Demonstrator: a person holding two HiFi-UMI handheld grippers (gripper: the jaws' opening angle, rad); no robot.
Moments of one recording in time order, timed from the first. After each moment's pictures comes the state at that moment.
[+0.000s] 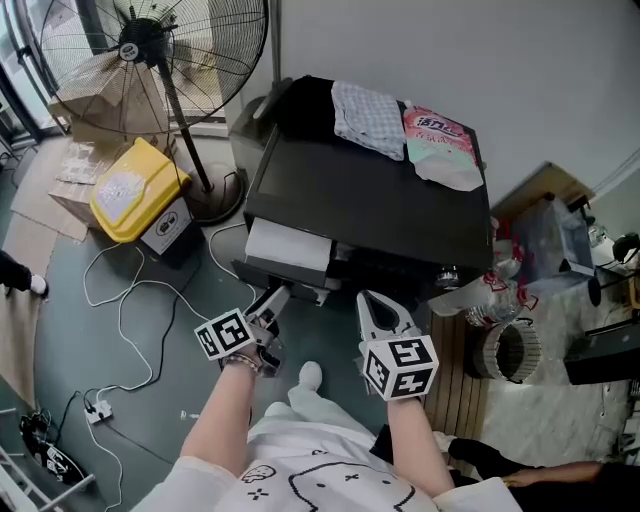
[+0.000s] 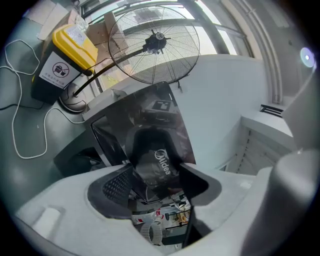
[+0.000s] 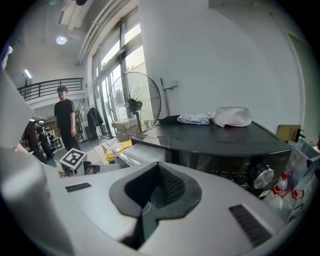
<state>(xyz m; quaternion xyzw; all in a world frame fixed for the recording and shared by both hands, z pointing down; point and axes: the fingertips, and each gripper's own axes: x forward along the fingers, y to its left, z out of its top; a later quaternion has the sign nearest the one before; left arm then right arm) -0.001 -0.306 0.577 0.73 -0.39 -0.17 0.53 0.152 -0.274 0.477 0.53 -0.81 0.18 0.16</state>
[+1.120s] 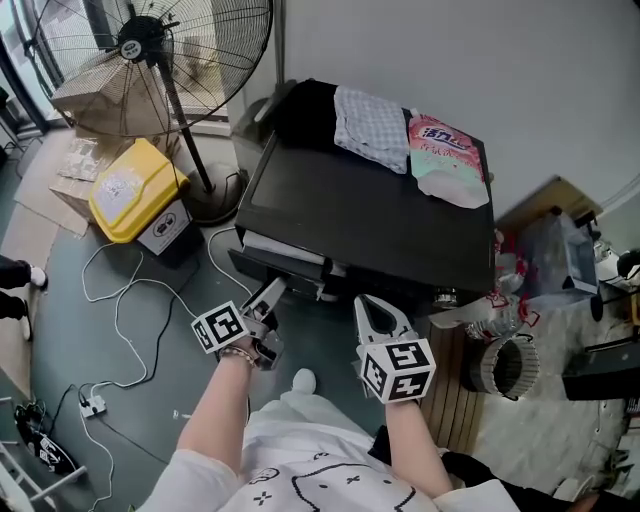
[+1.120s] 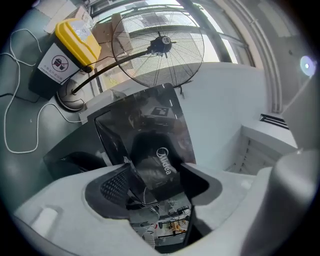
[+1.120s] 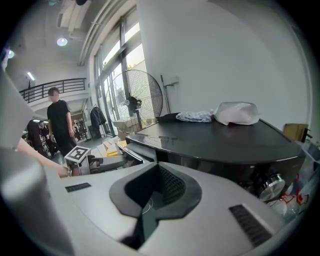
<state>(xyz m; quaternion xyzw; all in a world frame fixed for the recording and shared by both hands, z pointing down) 0.008 -0.359 0.577 0.72 -0.39 -0.22 0.53 0.167 -0.316 0.491 0.51 -0.82 0.19 0.17</state>
